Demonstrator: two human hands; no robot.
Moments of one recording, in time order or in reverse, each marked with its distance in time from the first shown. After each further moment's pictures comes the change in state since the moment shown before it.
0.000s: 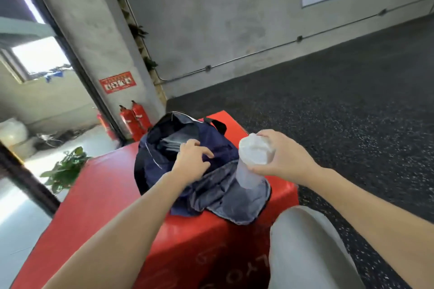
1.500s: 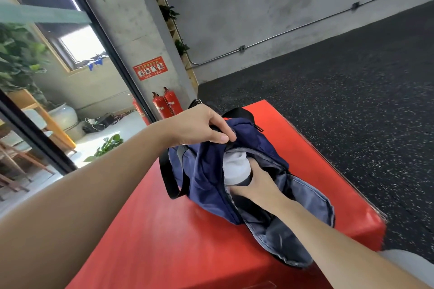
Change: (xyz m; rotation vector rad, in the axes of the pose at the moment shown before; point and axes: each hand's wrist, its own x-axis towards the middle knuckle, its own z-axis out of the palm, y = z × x) left_hand 0.063 -0.035 -0.139 -0.282 -0.377 0.103; right_hand 0.119 -0.020 0.232 0.560 -0.230 0.132
